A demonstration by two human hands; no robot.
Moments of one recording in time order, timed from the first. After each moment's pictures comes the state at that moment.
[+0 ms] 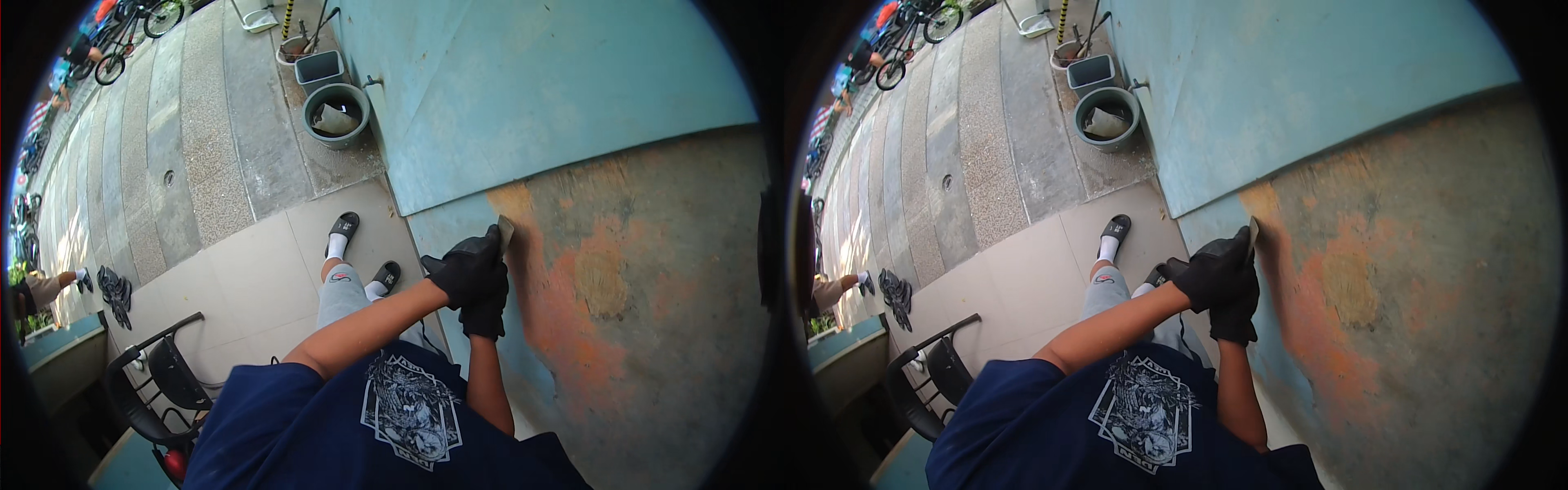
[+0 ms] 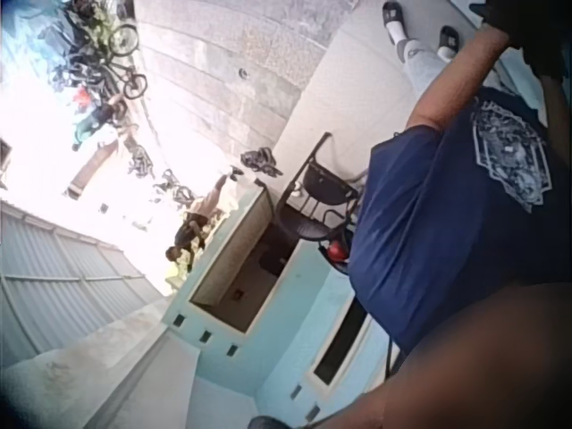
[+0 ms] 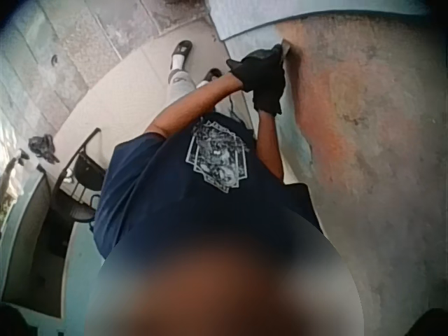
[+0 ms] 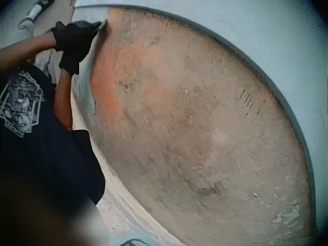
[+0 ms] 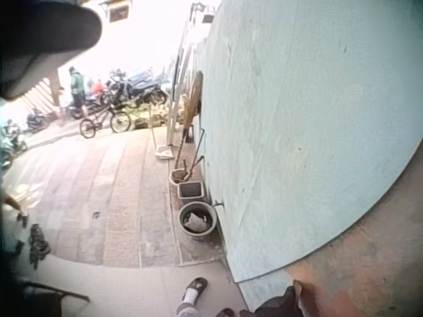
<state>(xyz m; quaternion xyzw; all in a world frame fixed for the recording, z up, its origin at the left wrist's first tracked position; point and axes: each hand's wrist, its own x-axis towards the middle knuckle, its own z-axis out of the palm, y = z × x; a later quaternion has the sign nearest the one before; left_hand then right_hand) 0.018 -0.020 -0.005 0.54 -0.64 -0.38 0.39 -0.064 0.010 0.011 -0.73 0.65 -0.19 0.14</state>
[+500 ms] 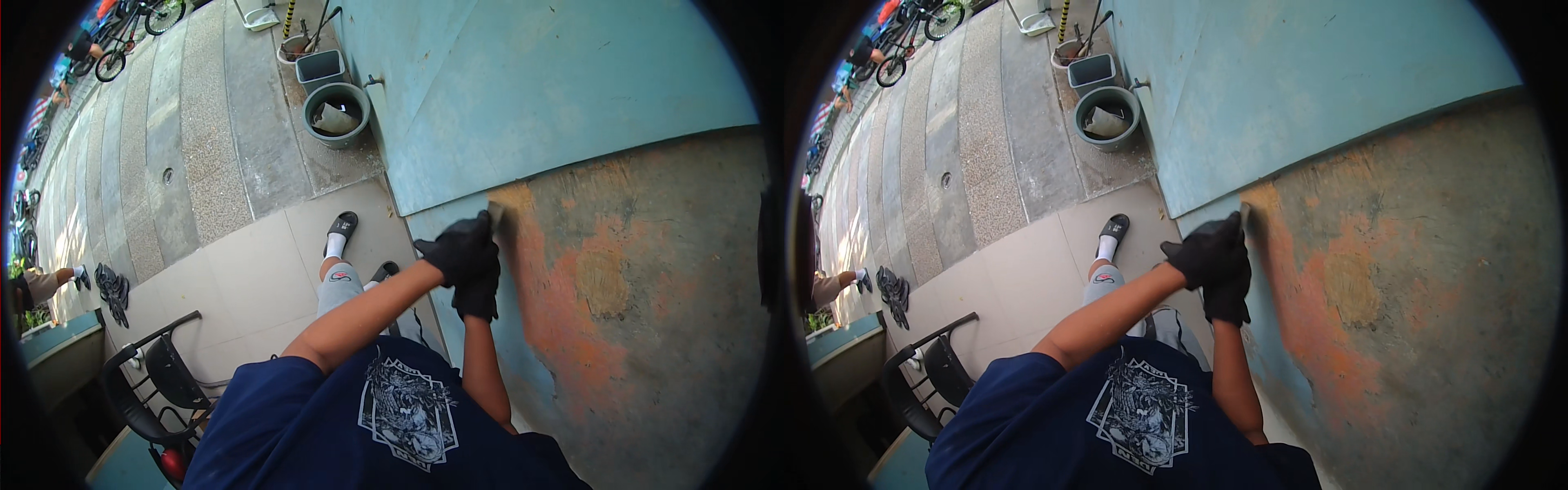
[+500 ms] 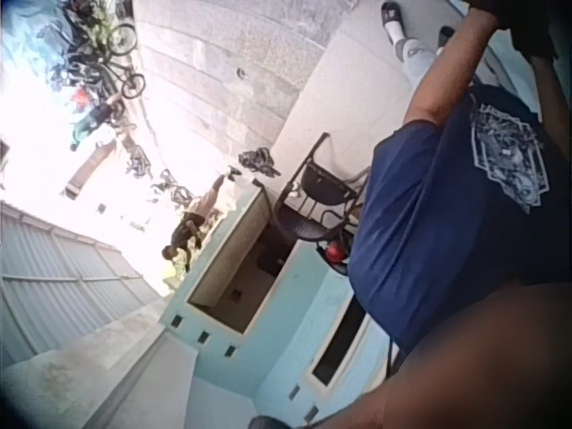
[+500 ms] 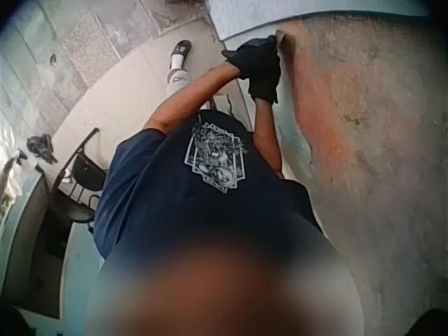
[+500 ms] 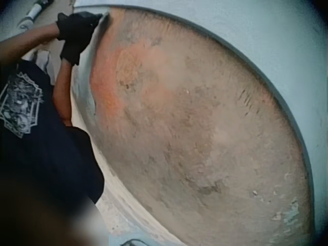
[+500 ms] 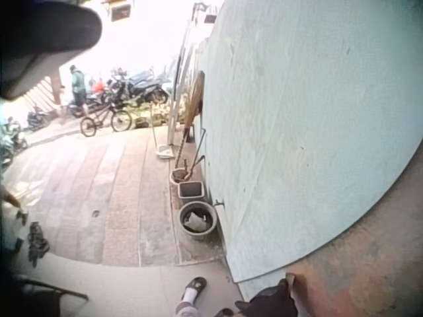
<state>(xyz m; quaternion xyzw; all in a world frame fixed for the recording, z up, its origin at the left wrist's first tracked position) 0.026 -0.035 -0.013 0.55 -0.63 -0.38 0.39 -0.066 0.001 -0.018 -0.68 0.68 -0.20 0.20</state>
